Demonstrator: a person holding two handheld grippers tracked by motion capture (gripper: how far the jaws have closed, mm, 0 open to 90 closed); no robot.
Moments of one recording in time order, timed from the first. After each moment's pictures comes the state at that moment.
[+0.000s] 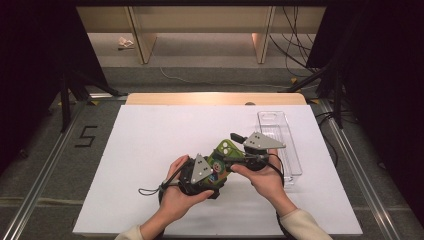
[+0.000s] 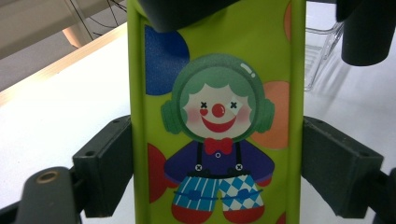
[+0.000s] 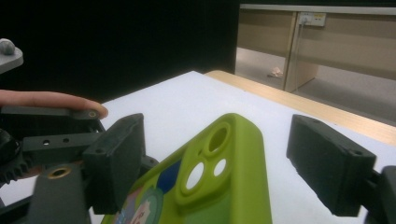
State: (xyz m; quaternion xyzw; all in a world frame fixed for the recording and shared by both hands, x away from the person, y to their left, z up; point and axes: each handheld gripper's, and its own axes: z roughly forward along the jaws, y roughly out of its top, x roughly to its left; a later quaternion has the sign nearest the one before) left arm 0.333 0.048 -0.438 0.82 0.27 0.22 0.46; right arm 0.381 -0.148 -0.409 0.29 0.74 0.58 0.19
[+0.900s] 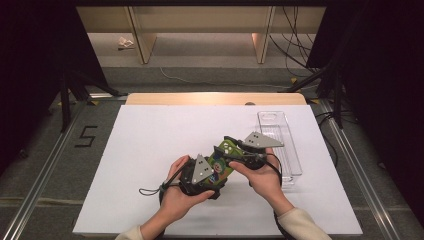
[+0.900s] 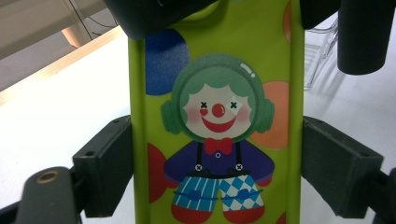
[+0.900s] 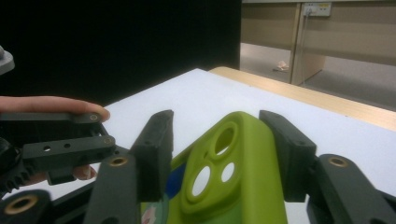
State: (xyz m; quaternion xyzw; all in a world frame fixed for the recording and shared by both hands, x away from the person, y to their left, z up) left arm 0.333 0.047 -0.438 0.82 0.27 0.22 0.45; right arm 0.384 -0.146 -0.412 0.31 0.74 0.58 0.16
